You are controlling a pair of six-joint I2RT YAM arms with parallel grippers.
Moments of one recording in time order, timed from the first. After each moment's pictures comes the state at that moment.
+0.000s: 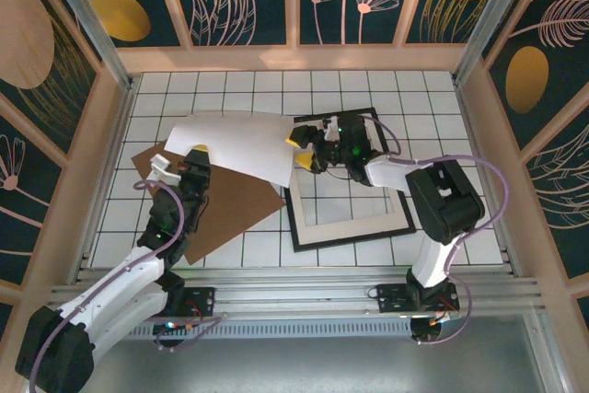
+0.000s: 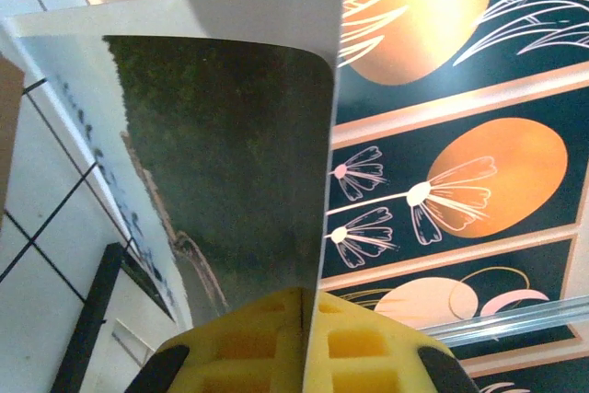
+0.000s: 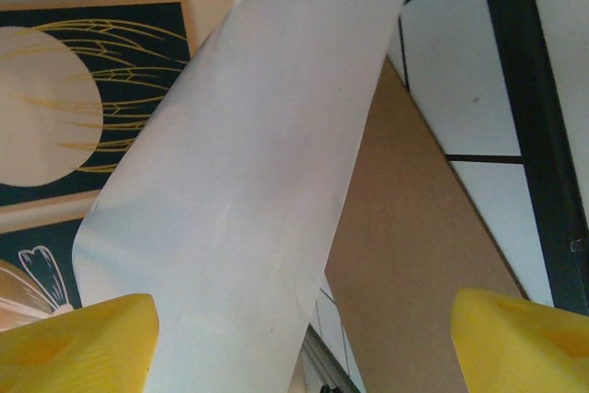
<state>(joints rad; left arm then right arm) -0.48 0.78 0.28 0.55 -0.35 -1.33 0.51 1.79 0.93 0.45 -0.70 1.31</state>
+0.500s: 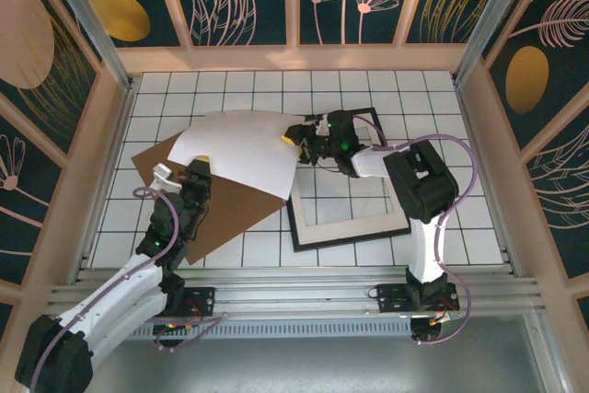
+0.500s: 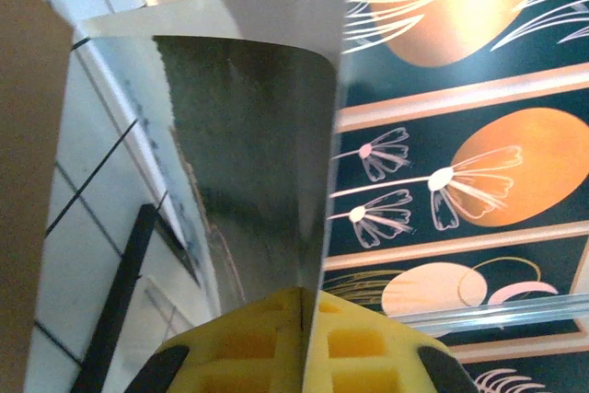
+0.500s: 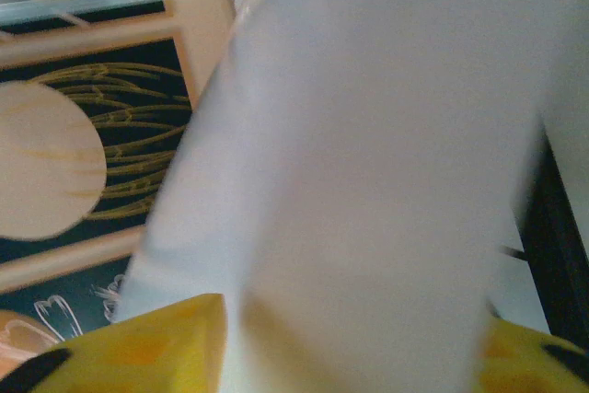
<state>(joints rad) -0.48 0.71 0.20 0.49 -0.30 -1.41 0.51 2.01 1.09 0.54 -0.70 1.41</state>
